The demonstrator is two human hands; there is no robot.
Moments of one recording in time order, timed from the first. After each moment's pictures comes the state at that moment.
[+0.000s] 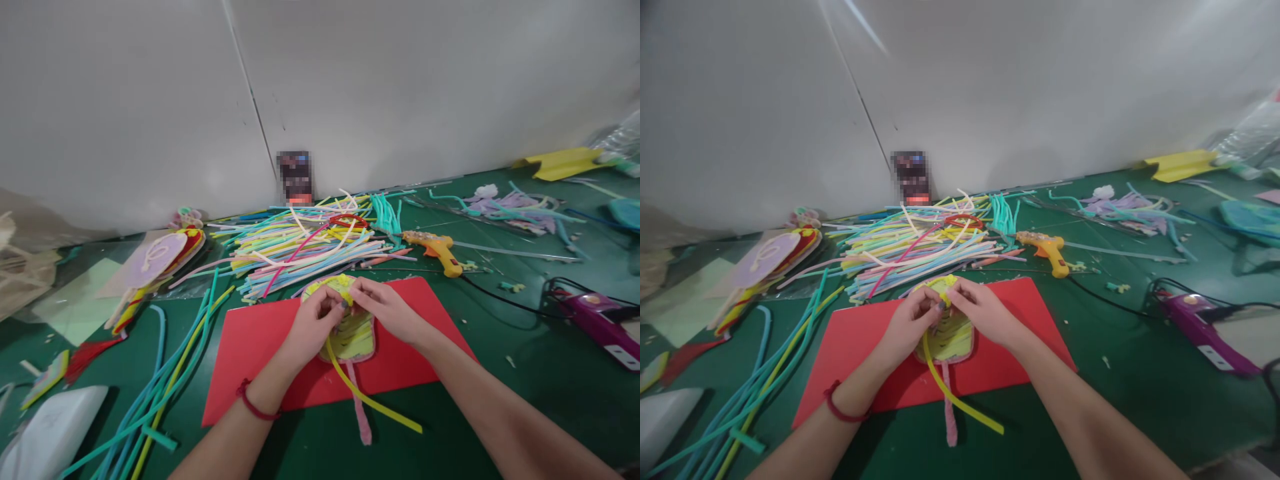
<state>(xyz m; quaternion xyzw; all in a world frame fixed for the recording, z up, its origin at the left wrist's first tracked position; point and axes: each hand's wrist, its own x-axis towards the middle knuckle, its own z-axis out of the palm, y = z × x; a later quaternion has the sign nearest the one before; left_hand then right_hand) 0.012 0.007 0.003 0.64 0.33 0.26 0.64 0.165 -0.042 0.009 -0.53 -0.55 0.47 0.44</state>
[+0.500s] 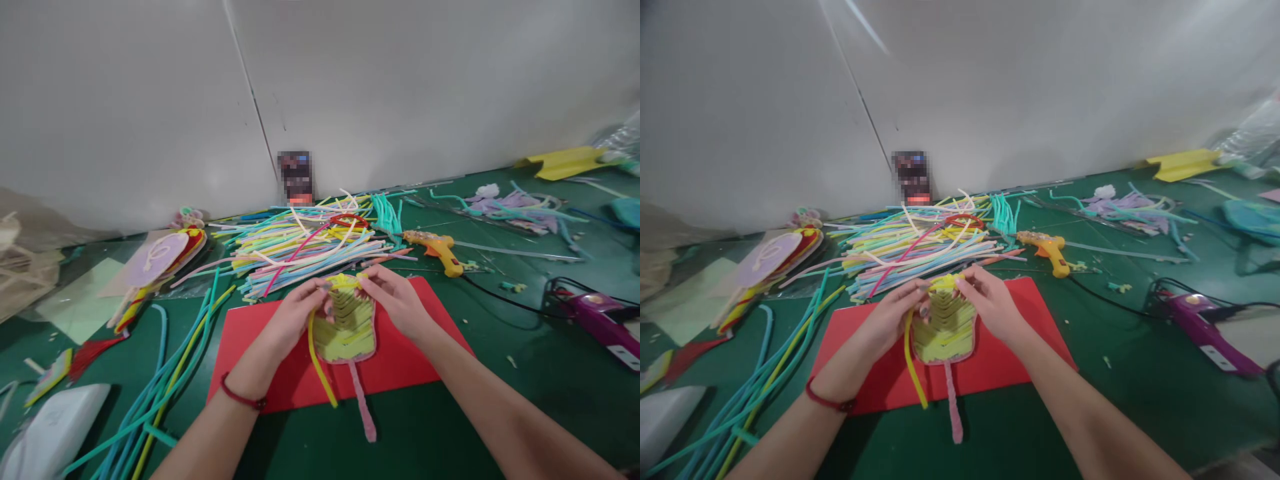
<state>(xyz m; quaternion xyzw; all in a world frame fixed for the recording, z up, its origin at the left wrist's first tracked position) -0.002 0.023 0.020 0.47 0.30 0.27 0.78 0.168 -0.042 0.011 -0.54 -0.50 0.40 0.55</state>
